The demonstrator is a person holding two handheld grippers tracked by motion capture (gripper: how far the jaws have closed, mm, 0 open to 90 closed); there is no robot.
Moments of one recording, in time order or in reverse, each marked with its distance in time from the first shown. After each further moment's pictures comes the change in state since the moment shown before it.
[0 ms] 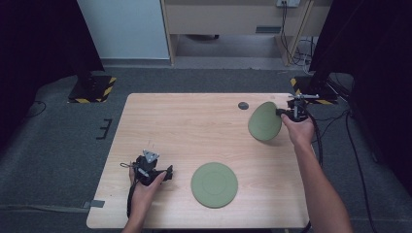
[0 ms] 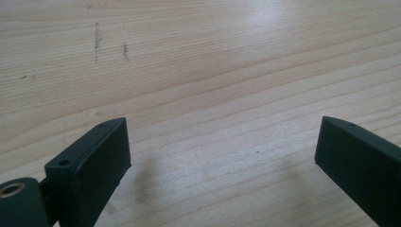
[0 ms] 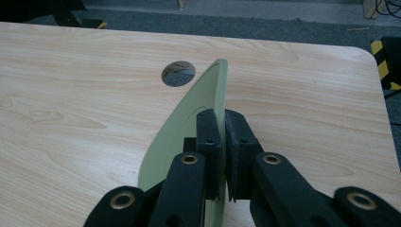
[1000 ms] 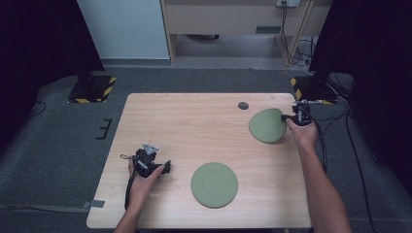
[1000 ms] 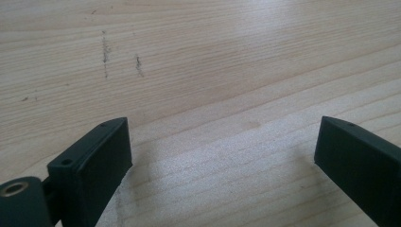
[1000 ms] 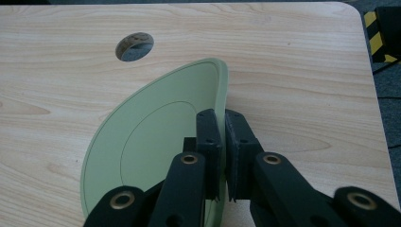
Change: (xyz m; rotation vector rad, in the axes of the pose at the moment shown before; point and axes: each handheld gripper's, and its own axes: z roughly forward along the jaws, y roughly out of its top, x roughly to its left) left arm 0.015 0.012 0.020 0.039 -0.009 0.024; right arm -0.038 -0.025 0.027 0.051 -0.027 0.053
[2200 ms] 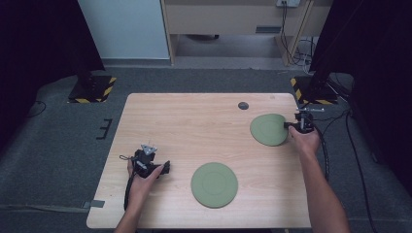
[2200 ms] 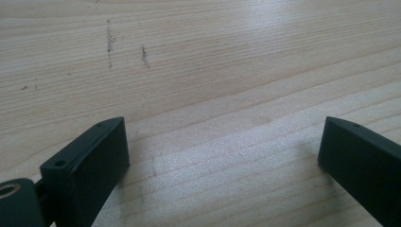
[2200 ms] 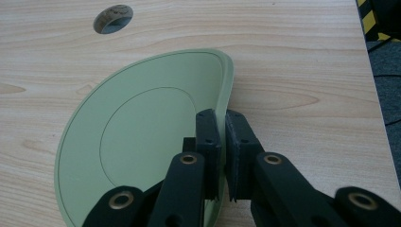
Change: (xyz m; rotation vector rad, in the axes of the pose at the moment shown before) left arm 0.003 -0.005 0.002 -0.005 0.000 -0.029; right arm -0.010 -0.027 -0.001 0.030 -0.026 0.047
